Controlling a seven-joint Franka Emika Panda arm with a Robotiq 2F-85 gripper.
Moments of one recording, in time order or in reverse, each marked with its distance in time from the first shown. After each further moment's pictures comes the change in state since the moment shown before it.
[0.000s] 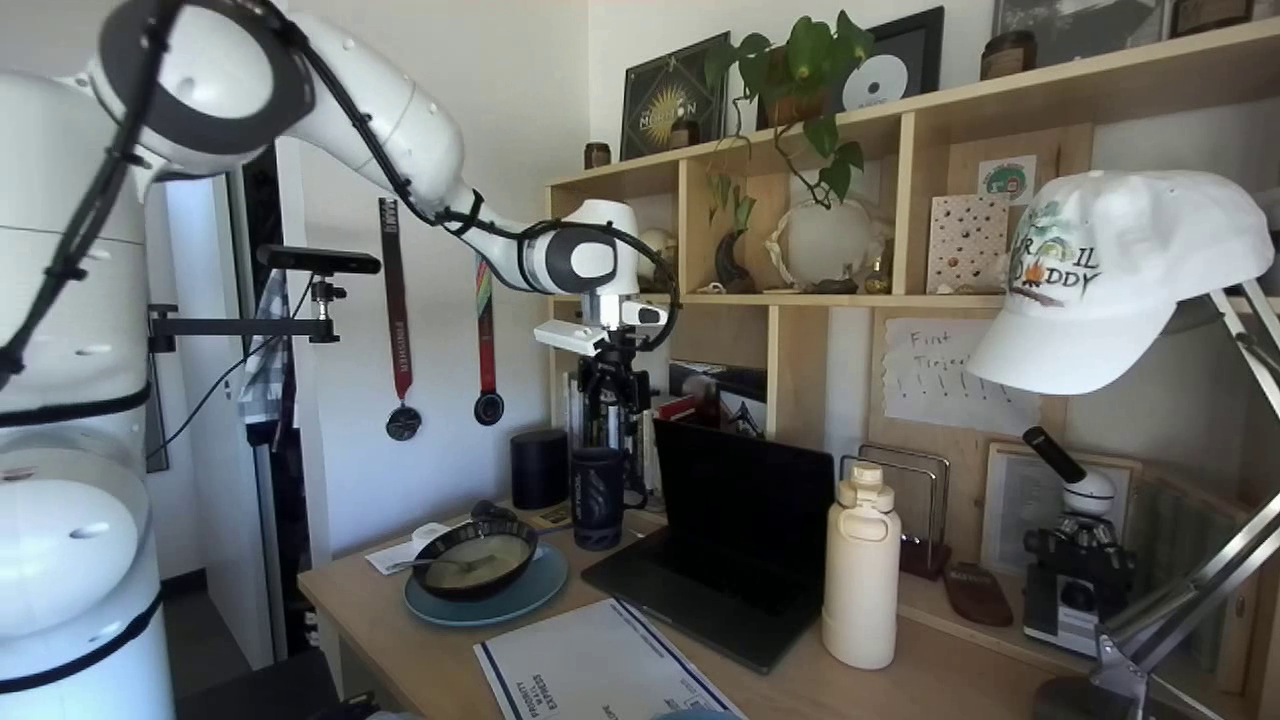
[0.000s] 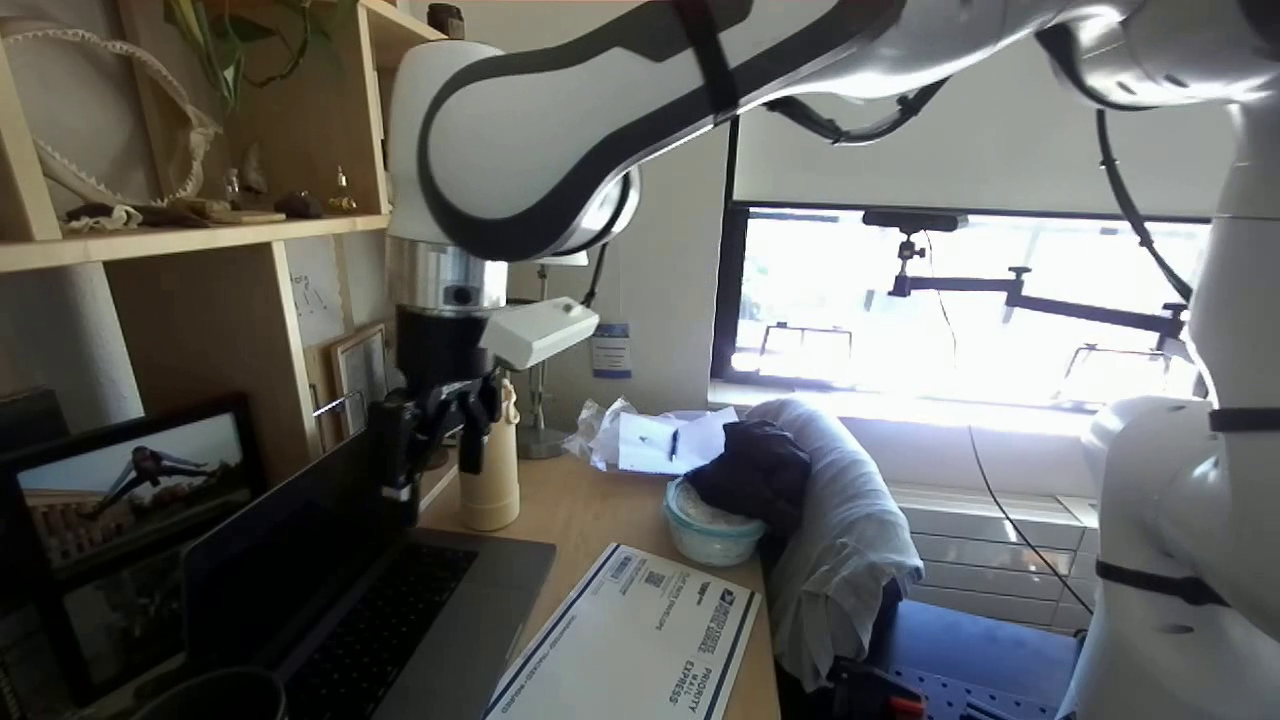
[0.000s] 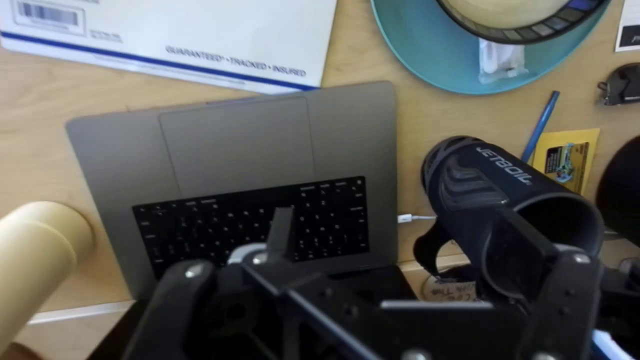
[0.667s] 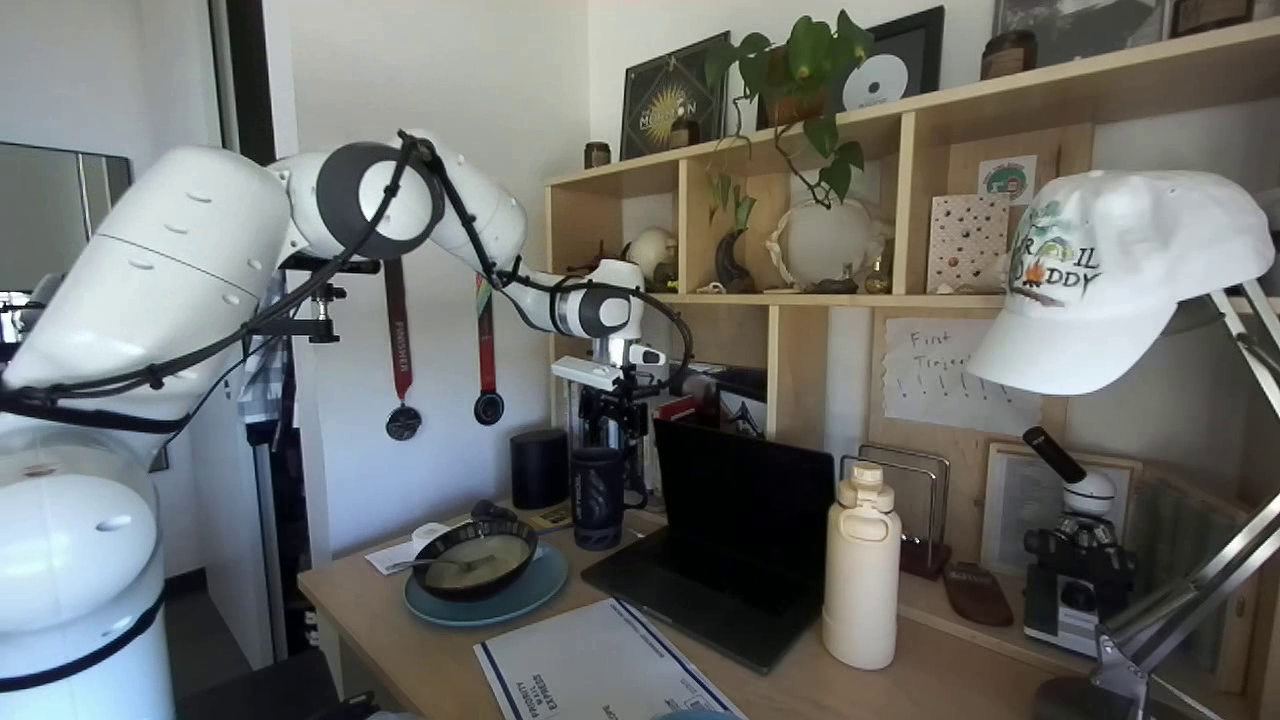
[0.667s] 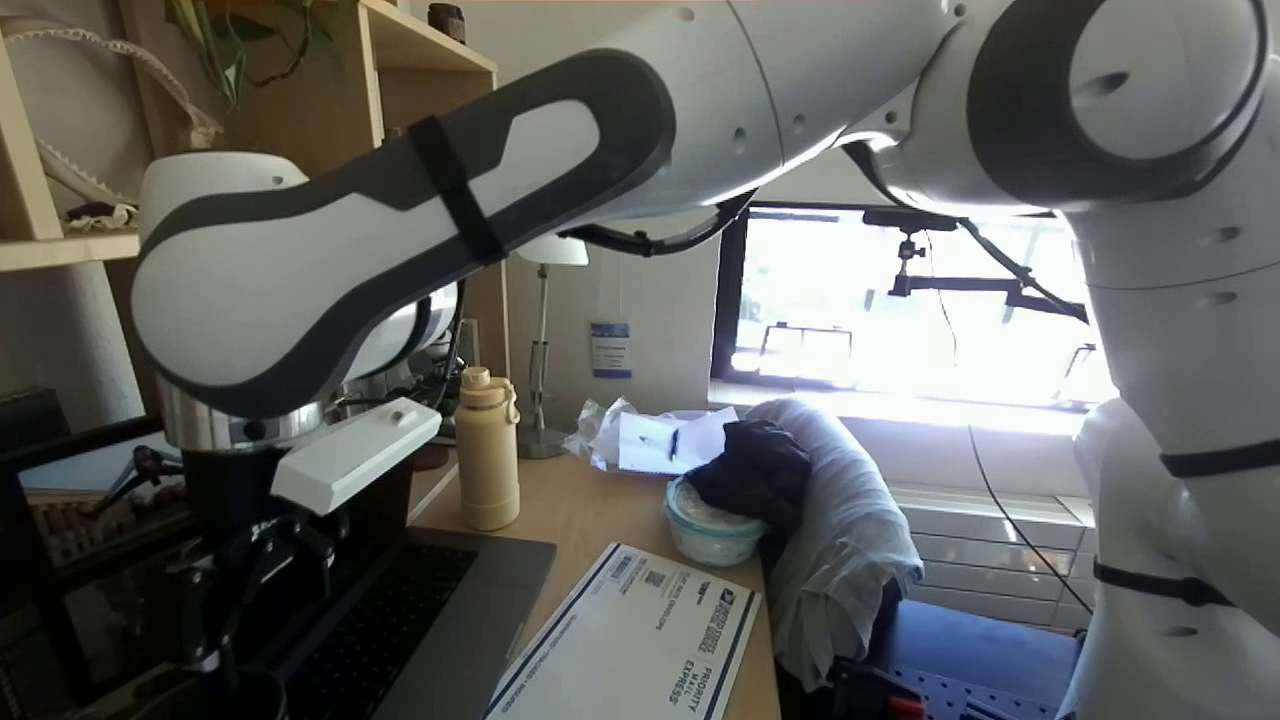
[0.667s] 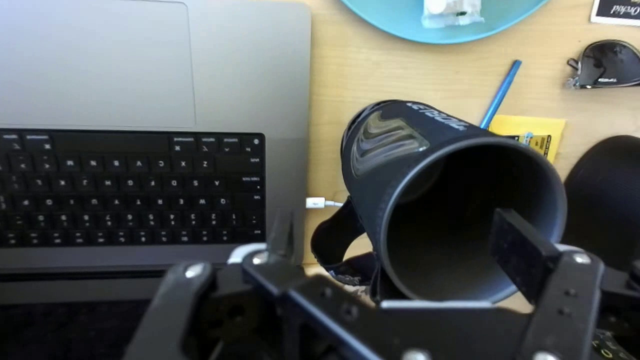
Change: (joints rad) arm 0.085 0.403 0.058 0.391 -0.021 -0.052 -0.002
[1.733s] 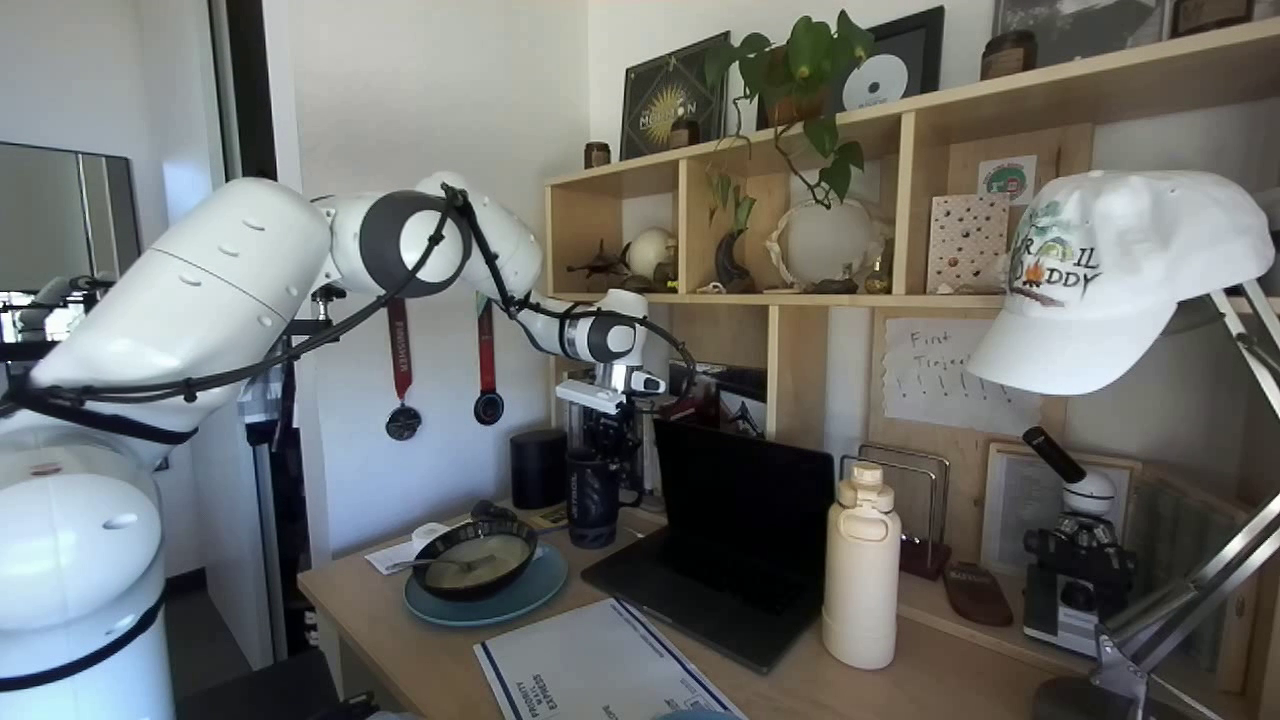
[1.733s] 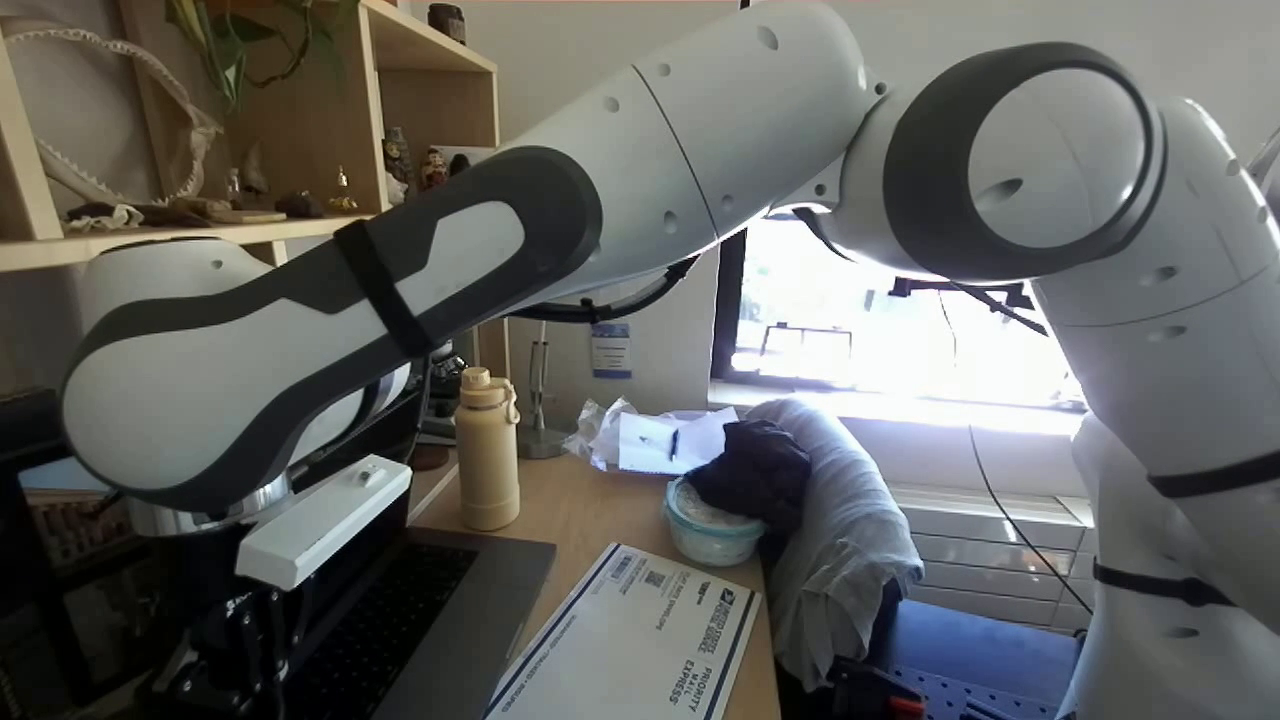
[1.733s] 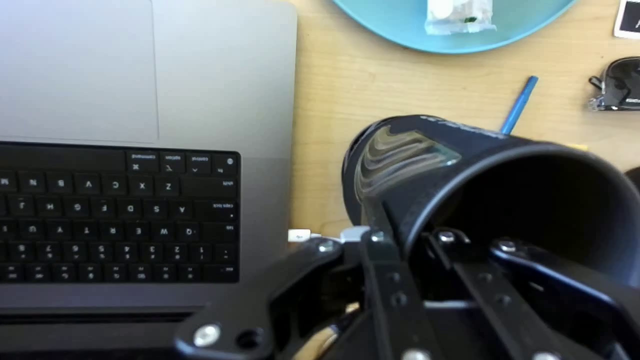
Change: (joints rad) arm 0.023 0.149 0.001 0.127 -0.009 -0.063 -0.003
